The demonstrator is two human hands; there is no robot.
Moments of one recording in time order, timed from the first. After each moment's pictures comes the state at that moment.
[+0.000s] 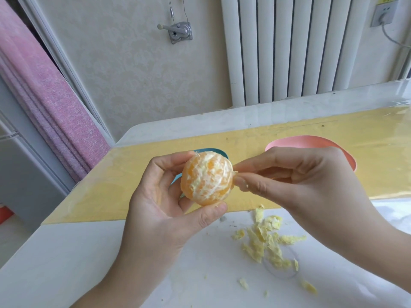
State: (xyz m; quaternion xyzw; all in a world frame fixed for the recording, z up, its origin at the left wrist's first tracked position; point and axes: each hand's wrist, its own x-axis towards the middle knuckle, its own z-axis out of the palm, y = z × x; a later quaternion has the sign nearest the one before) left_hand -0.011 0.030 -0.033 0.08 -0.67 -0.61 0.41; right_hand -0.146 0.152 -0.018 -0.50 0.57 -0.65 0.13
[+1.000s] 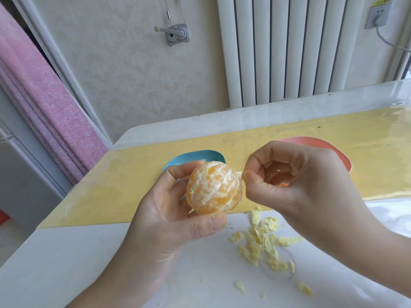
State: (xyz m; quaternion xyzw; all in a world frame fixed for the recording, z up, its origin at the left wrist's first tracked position) left_hand -0.008 0.029 -0.032 0.08 -0.64 -0.71 0.29; right_hand -0.148 0.149 -0.019 -0.52 0.64 -0.56 -0.01
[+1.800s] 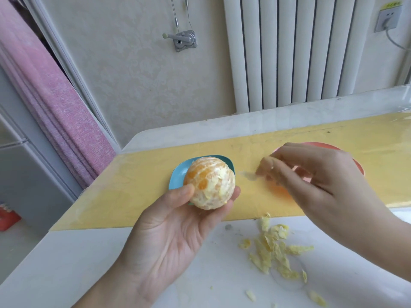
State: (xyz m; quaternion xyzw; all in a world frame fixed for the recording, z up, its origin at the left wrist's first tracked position) left_hand -0.004 0.008 -0.039 0.06 -0.34 -0.93 0.14; right_hand -0.172 0.148 -0.023 -0.56 0.67 -0.49 -0.09
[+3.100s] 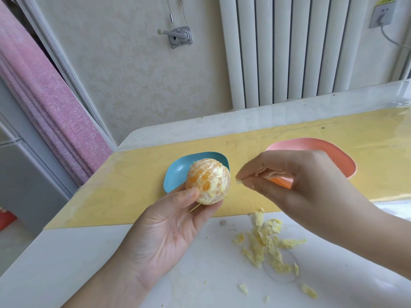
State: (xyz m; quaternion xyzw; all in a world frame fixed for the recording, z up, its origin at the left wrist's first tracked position) left_hand -0.014 0.012 -0.042 0.14 -0.50 -0.83 0.19; right_hand -0.171 0.147 -0.028 -0.59 0.65 -0.48 0.00
